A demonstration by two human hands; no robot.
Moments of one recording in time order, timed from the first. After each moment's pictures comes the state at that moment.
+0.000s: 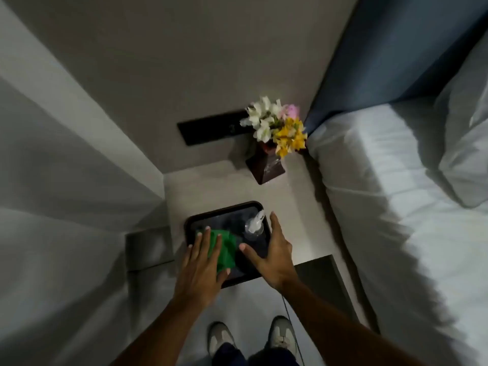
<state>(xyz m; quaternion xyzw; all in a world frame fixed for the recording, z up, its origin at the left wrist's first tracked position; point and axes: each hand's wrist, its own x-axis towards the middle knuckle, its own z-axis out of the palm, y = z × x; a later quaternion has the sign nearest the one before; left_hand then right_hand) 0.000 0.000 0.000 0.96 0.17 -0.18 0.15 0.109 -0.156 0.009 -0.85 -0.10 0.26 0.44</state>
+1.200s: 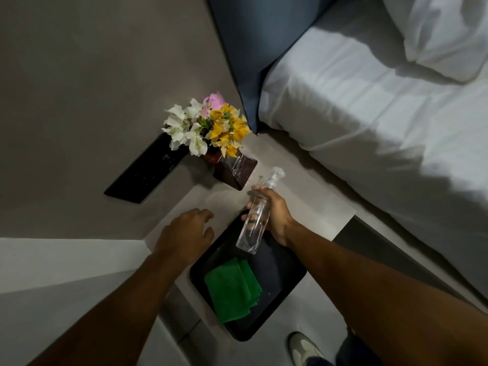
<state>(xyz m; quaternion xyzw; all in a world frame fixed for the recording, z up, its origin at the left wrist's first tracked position) 0.184 0.074 0.048 0.96 0.00 -0.27 0.06 0.213 -0.118 -0.046 -0.38 0.26 0.29 0.84</state>
